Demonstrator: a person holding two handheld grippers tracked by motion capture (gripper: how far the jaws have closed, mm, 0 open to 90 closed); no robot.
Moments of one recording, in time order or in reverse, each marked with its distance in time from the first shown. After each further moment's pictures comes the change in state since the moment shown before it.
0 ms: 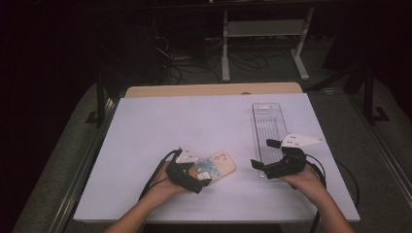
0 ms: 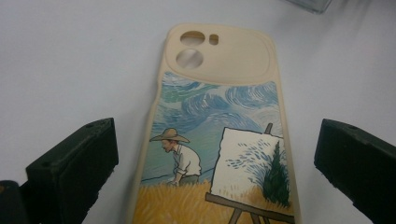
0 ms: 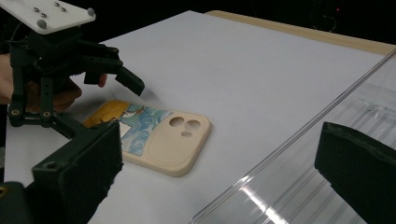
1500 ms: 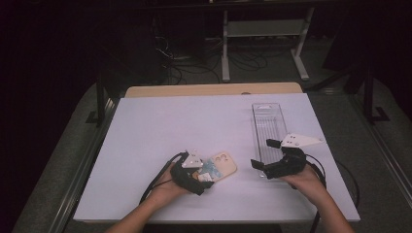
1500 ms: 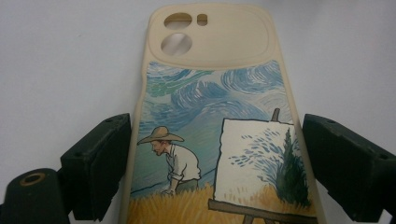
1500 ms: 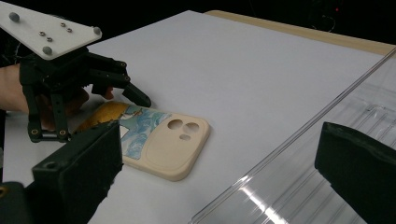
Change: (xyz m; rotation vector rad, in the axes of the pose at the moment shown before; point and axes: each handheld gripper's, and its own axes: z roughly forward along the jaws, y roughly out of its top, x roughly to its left) left arm -0.002 -0.004 0.014 0.016 -0.027 0.095; right arm 0.000 0.000 0.000 0.000 -0.004 0.000
